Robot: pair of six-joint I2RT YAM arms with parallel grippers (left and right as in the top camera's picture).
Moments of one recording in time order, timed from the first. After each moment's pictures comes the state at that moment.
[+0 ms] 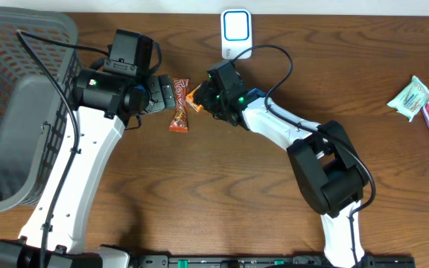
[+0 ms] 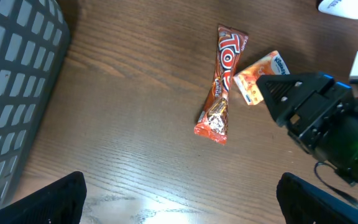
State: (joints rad) left arm -0.25 1.52 1.56 -1.16 -0.13 -0.45; right arm 0.60 2.16 1.47 -0.18 -0.15 1.08
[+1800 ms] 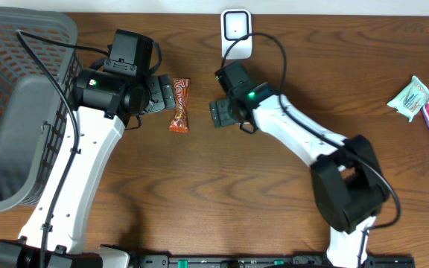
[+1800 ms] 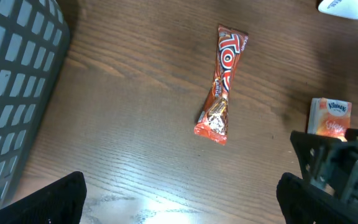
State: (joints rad) left arm -0.25 1.52 1.56 -1.16 -0.13 -0.45; right arm 0.59 2.03 1.47 -0.61 0.10 0.34
